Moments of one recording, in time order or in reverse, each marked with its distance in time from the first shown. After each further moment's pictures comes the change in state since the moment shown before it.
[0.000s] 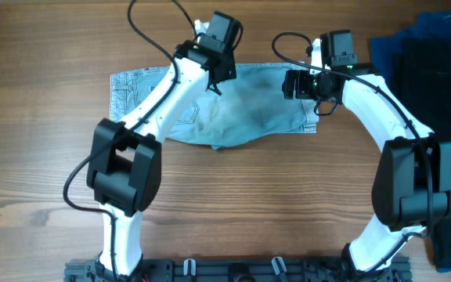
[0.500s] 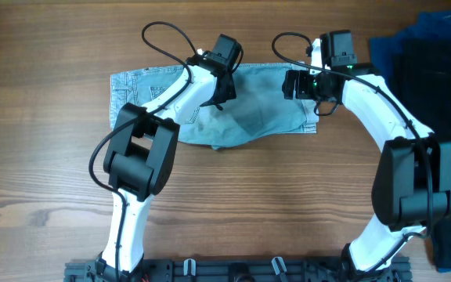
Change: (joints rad) left arm -0.001 0.146 -0.046 0.031 0.055 -0.056; right arm 0.000 0.000 0.000 0.000 0.000 0.000
